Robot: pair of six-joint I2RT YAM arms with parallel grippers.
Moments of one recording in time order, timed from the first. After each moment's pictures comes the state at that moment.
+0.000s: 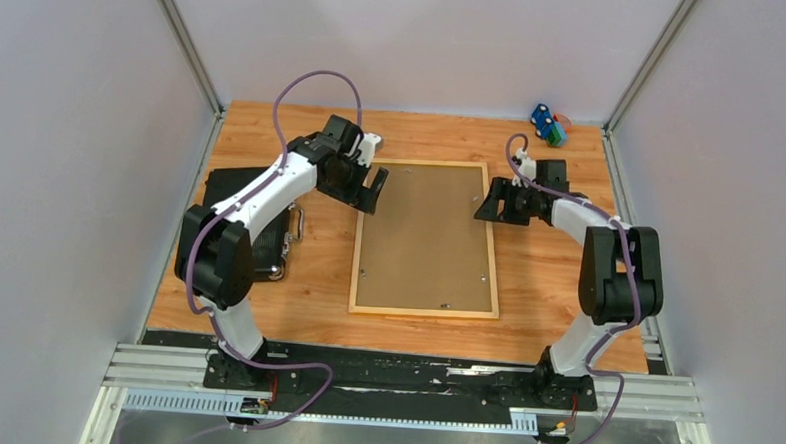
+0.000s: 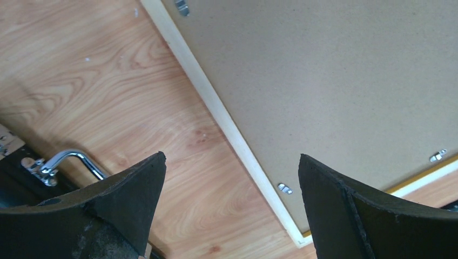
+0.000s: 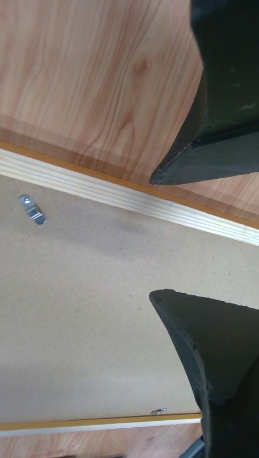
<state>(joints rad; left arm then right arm) -0.44 1.78 1.51 -0.79 0.17 -0.01 0.04 1.77 1.04 -0.20 -0.54 0.14</state>
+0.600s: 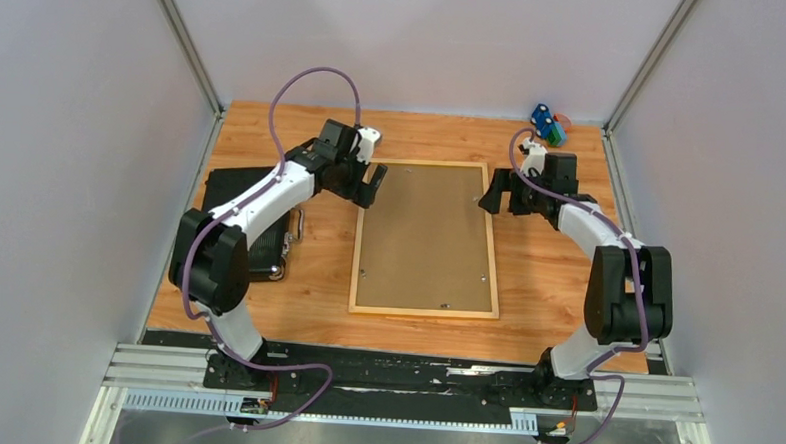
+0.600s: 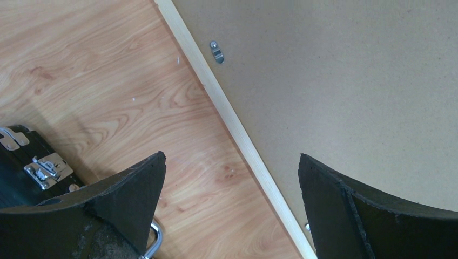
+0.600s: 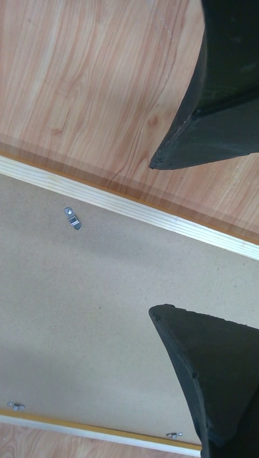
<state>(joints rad) -0.44 1.71 1.39 -0.56 0.06 0.05 0.04 1.62 1.02 -0.13 -0.46 0.06</state>
